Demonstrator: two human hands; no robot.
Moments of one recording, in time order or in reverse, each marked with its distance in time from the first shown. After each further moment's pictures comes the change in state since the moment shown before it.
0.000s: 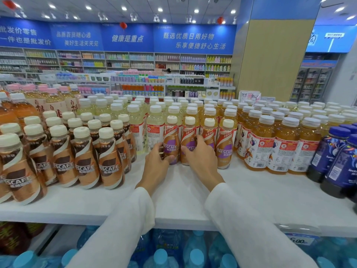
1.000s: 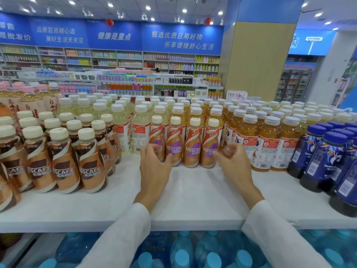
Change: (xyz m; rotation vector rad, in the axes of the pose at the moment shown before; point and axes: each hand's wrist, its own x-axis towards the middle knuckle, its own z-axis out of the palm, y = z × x) left_hand -0.039 0.035 0.030 0.083 0.212 0.056; right_hand -0.016 0.087 -0.088 0.331 0.135 0.164
